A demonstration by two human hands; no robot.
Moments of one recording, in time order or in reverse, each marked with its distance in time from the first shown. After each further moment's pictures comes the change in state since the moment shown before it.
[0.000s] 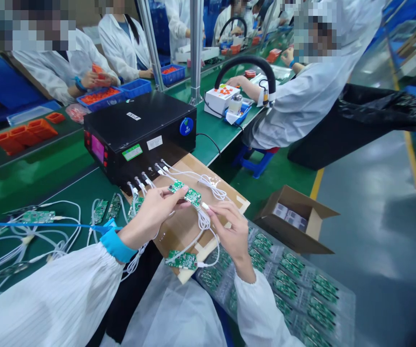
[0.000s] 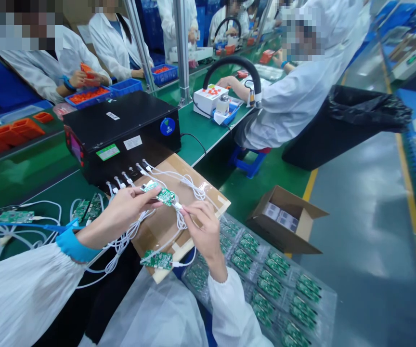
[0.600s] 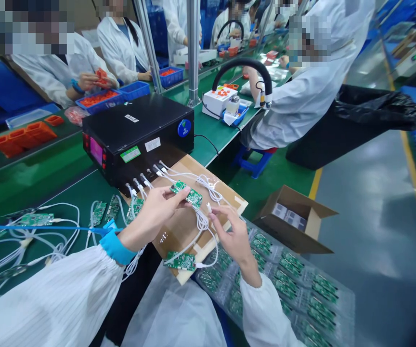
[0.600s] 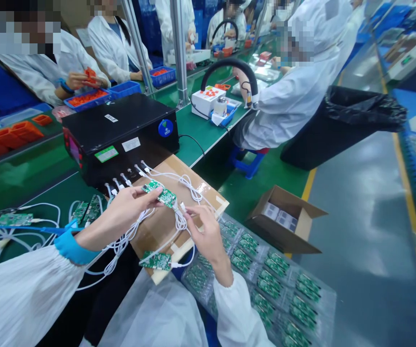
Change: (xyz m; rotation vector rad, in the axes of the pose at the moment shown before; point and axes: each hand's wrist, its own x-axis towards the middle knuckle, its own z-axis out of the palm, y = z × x) left_hand -0.008 0.011 0.010 0.014 -0.028 0.055; right_hand -0.008 0.007 -0.016 -0.090 -0.145 0.051
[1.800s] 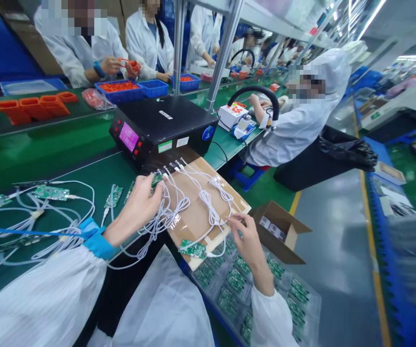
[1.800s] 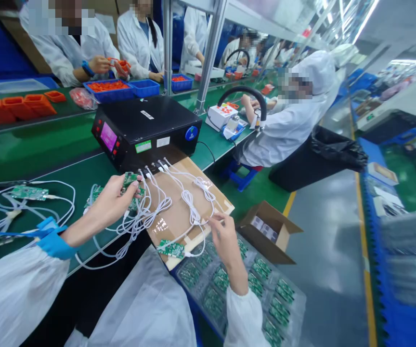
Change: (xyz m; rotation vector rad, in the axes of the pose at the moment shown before) left_hand -0.010 -0.035 -0.114 0.492 0.278 0.463; right_hand -0.035 0.016 -0.022 -0.413 -0.166 -0.029
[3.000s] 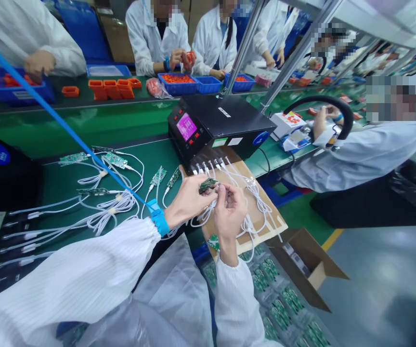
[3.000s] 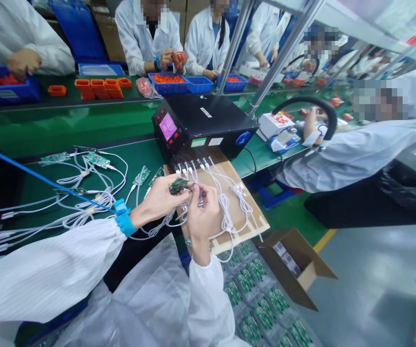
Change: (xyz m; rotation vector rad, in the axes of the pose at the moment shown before) left_hand -0.028 0.004 0.001 -0.186 -0.005 0.203; right_hand 0.091 -0.172 0.093 0.529 0.254 0.208
